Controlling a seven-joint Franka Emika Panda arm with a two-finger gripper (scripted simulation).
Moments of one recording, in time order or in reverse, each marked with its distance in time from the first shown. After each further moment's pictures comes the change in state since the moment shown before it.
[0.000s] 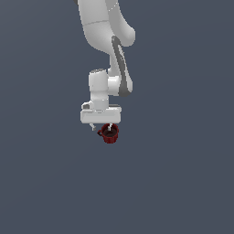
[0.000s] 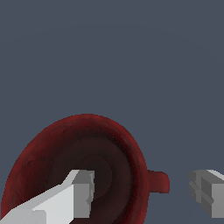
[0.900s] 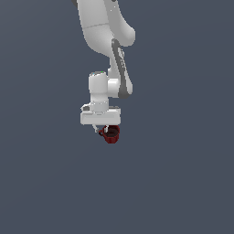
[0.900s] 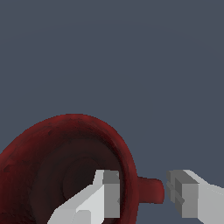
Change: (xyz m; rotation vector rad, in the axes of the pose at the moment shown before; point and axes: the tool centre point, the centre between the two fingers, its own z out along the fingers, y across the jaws) arm 0.000 0.002 0.009 -0.001 0.002 0.003
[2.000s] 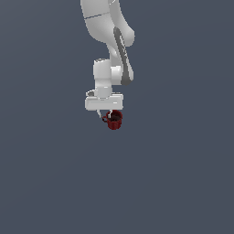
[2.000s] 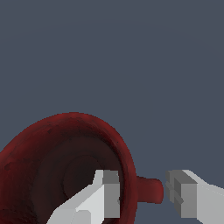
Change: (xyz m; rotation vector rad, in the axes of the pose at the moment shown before) arm -0.059 -0.013 -0.060 0.002 -0.003 -0.002
